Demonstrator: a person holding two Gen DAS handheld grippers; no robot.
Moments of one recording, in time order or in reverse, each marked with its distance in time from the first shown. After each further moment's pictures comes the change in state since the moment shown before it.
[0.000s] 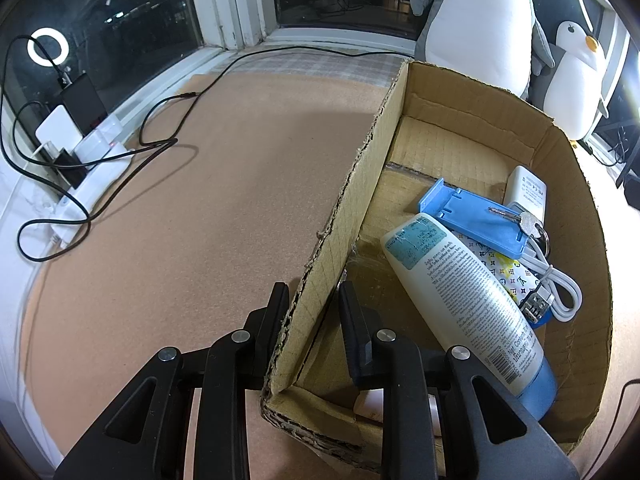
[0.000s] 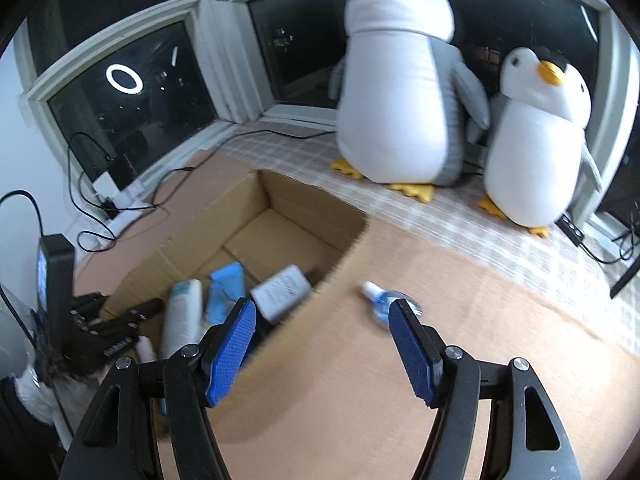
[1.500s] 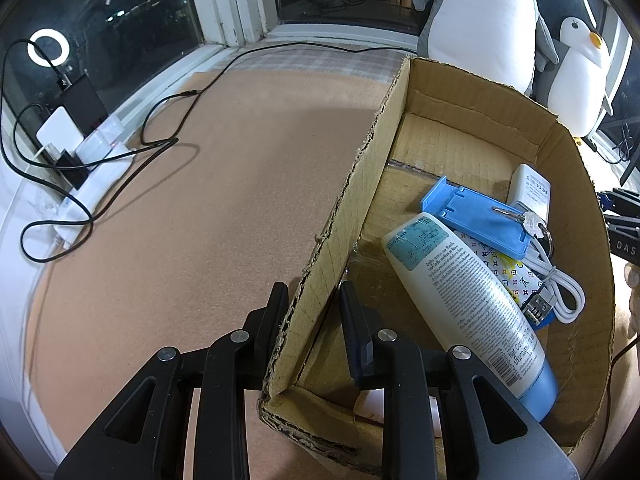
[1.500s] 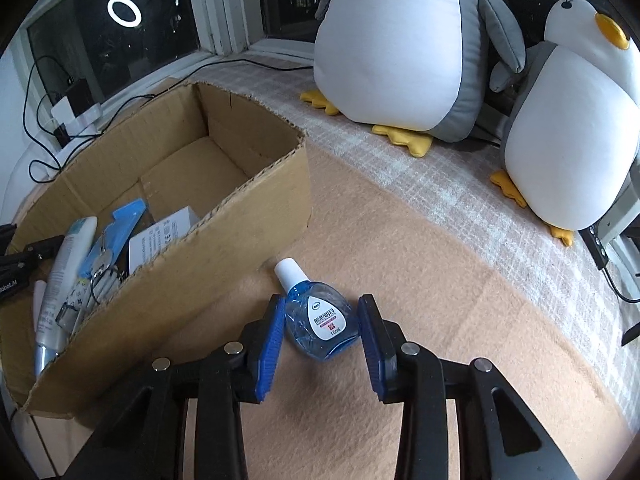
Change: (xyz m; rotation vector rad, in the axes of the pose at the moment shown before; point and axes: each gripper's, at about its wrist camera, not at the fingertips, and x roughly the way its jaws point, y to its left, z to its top) left arm 0.000 -0.002 0.002 0.004 0.019 0.019; right arm 0.086 -0.034 -0.007 -0.172 0.142 -0.062
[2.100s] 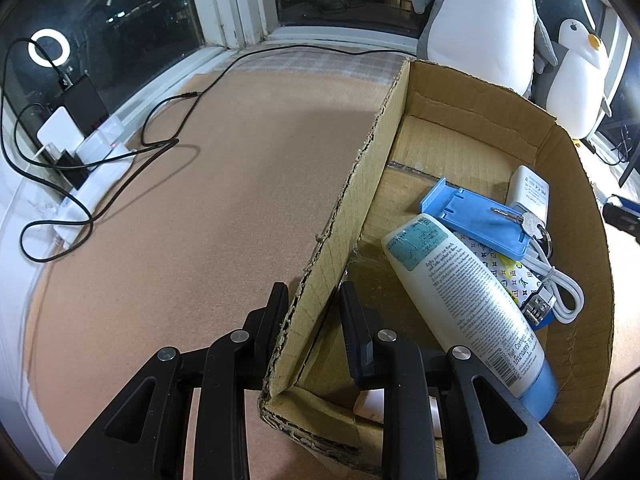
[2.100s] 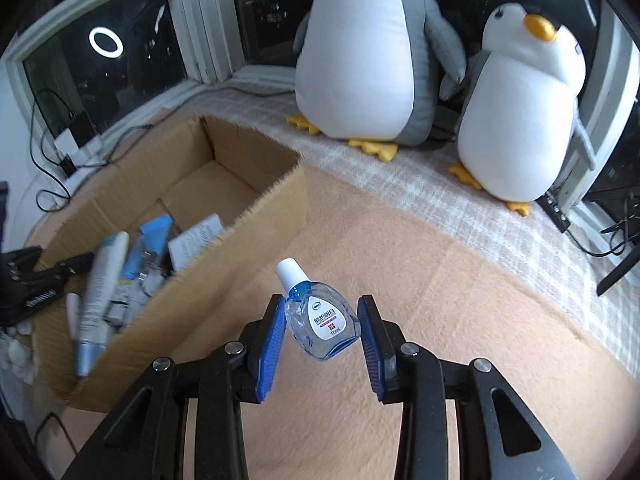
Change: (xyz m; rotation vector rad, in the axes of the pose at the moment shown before) left arm -0.001 0.000 0.000 -0.003 -0.007 -0.003; right arm -0.058 0.004 -0.017 0.109 -0.063 -0.027
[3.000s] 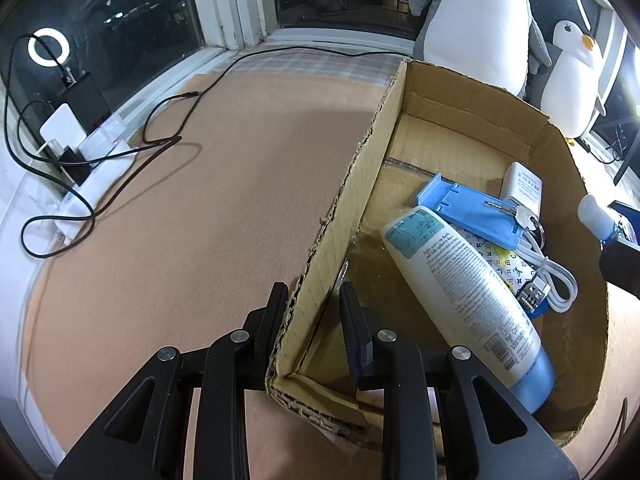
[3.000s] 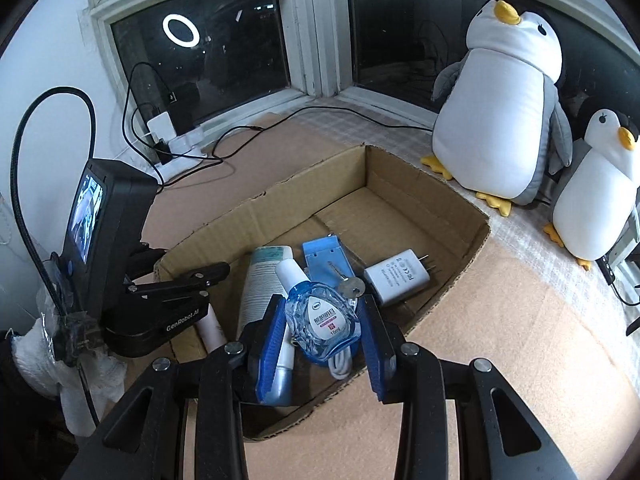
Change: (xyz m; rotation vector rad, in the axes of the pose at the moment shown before) left arm -0.006 0.001 -0.005 -0.002 -0.010 -0.011; right arm -0.033 0.127 0.010 -0.140 -0.039 0.146
